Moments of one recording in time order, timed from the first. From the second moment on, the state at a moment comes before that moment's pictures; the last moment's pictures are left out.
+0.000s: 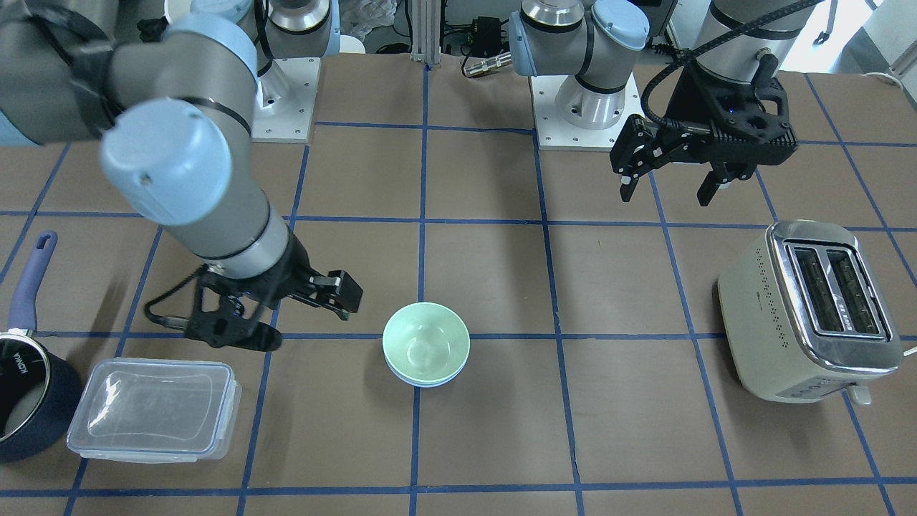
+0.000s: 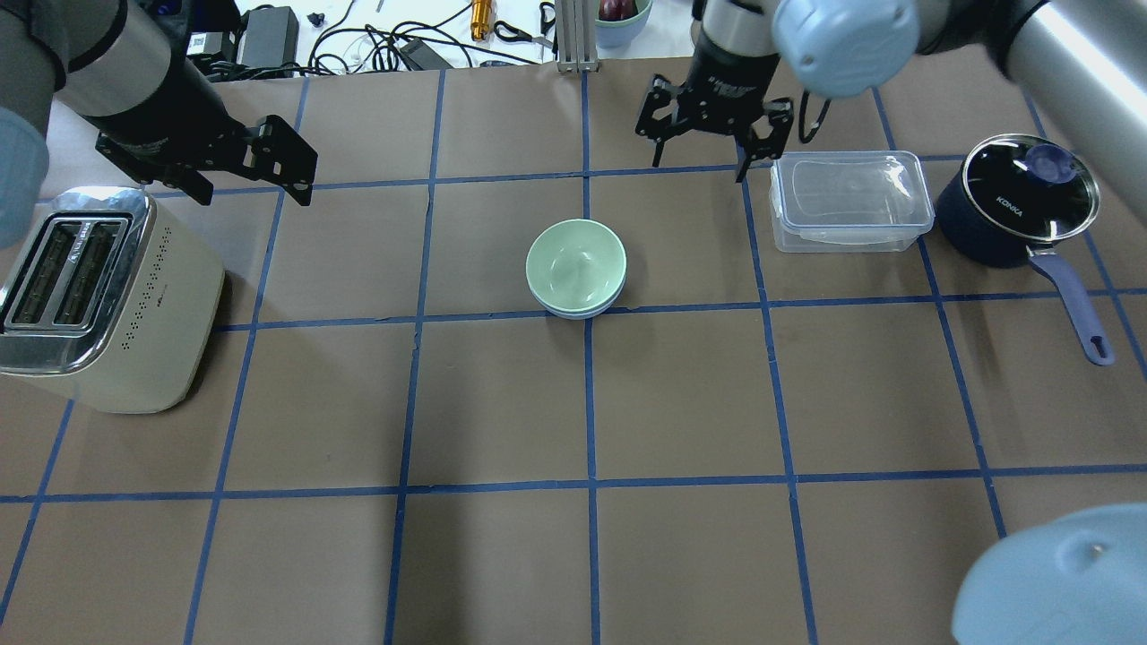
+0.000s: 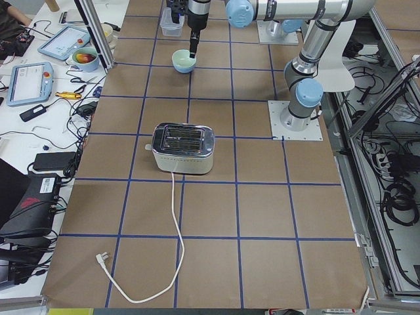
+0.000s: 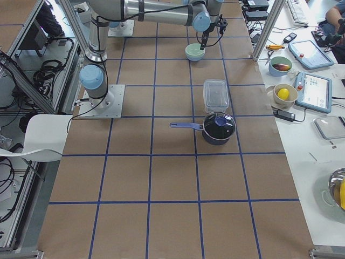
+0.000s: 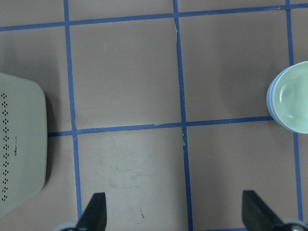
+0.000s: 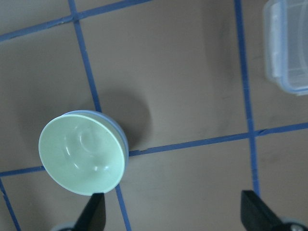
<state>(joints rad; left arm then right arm) -1.48 -1.51 -1.64 -1.42 1.56 0.14 1.66 -1.22 1.30 -1.59 -1.45 0.25</state>
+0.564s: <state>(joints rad) -1.48 -1.51 -1.63 -1.43 1.56 0.14 1.50 -1.45 1.34 -1.39 -1.51 -0.06</state>
